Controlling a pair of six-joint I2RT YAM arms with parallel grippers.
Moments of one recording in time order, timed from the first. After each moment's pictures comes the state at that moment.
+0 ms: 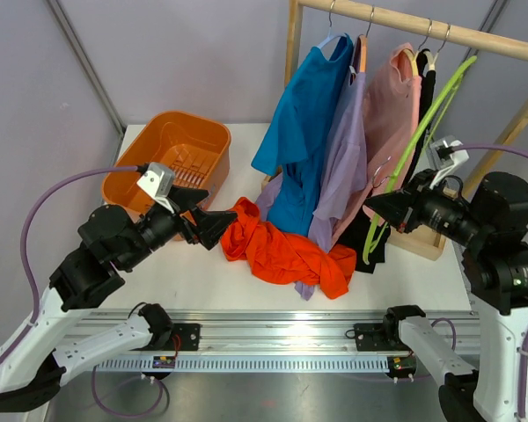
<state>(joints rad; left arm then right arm) -0.85 0.69 1.15 -0.49 -0.04 -0.28 0.10 0.83 1.49 -0.93 -0.65 0.27</state>
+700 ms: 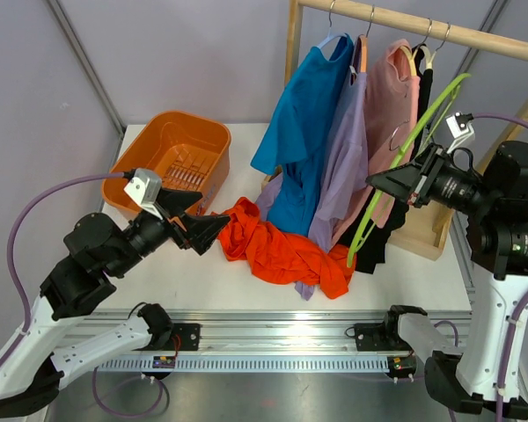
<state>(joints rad) -0.85 0.64 1.14 -0.48 -0.03 -0.28 -0.07 0.97 1.68 -0.96 -0.89 0.61</state>
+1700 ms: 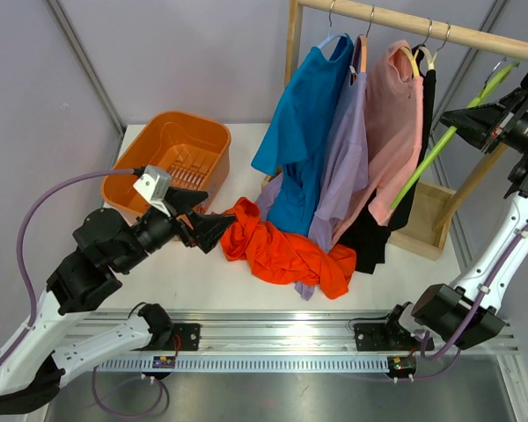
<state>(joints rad) -0.85 0.67 1.14 -0.48 -0.01 -0.28 -0.68 1.30 1.69 -0.25 -1.48 1.28</state>
